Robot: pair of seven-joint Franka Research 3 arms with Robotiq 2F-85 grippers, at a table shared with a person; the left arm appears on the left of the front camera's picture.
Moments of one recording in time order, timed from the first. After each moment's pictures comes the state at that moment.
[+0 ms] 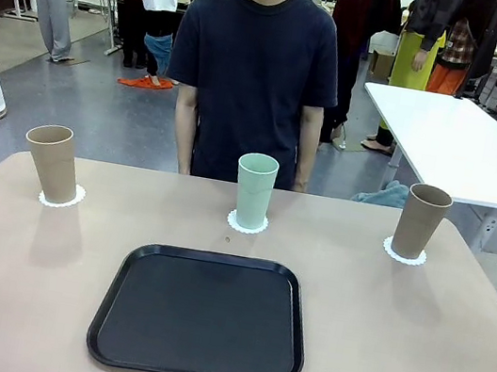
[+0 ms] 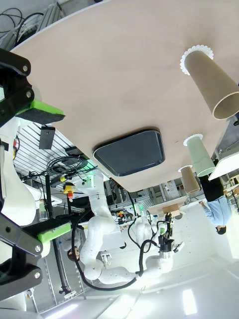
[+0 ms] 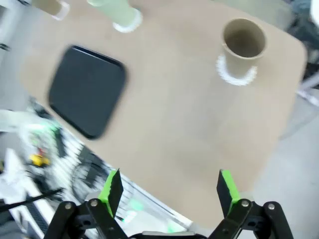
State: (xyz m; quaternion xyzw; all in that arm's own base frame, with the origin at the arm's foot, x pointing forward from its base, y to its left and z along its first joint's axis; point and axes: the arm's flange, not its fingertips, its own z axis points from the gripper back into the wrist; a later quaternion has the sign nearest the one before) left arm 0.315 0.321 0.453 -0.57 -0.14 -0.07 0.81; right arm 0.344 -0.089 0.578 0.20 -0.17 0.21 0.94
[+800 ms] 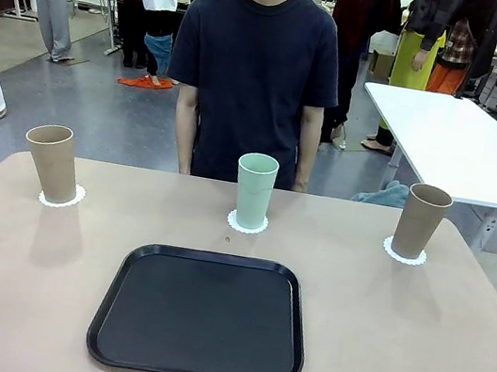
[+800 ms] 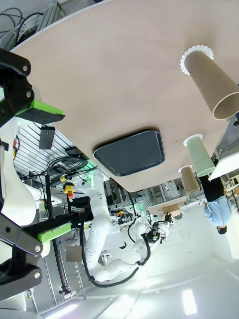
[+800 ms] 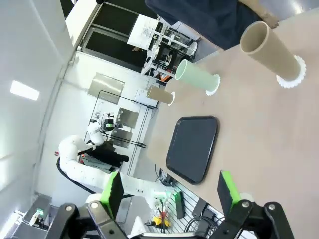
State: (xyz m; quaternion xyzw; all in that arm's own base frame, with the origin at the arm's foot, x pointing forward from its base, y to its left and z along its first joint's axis) left arm 0.315 0.321 0.453 -0.57 -0.14 -0.07 0.81; right arm 0.254 -0.245 0.483 0.56 -0.25 0.00 0.79
